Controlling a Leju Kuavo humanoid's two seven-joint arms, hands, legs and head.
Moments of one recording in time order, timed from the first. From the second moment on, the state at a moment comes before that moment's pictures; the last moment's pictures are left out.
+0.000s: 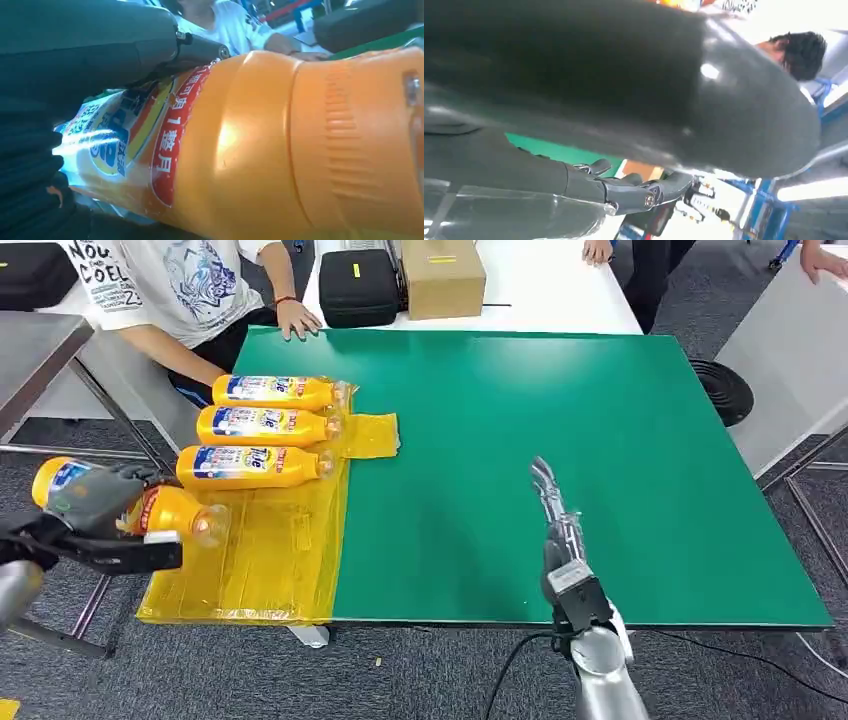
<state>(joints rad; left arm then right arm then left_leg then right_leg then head) -0.39 0.71 -0.41 -1.44 -0.90 -0.29 -0.20 -0.06 0.13 0.03 -1.49 0.38 0.10 -0.68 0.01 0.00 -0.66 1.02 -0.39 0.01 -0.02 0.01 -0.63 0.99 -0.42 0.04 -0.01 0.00</state>
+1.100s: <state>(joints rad) -0.64 0.12 -0.61 -0.83 -1.07 -0.15 -0.23 -0.03 0.20 -0.01 -1.51 0.43 0.09 -0.67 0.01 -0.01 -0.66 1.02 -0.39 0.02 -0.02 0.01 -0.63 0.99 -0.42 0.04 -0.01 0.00</state>
